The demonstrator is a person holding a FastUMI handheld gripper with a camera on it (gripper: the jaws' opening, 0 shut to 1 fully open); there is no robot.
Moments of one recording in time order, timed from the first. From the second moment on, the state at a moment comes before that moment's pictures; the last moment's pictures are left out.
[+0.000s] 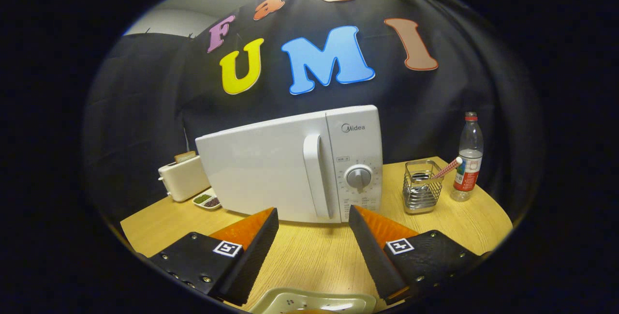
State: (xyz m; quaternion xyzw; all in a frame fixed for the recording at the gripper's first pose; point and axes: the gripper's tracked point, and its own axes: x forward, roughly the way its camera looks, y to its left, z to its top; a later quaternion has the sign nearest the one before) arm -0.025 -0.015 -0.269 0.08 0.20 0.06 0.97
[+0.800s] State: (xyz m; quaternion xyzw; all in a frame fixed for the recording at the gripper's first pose) arm 0.058 -0.009 -0.280 0.02 0.18 -0.05 0.98
